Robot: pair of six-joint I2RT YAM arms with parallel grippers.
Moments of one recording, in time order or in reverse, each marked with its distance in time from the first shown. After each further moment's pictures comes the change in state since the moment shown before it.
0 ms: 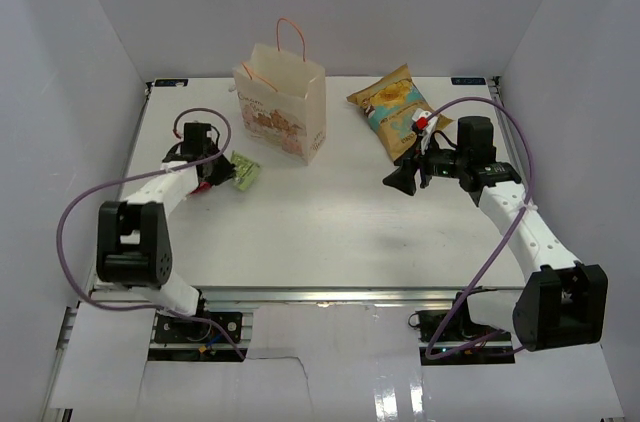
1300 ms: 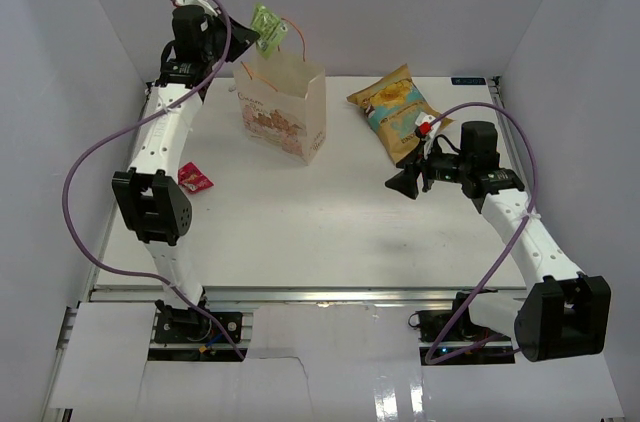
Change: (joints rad) left arm -0.059 0.249 0.991 0.054 0.260 -0.066; right arm -0.006 -0.054 -0.041 0.013 0.003 -0.005
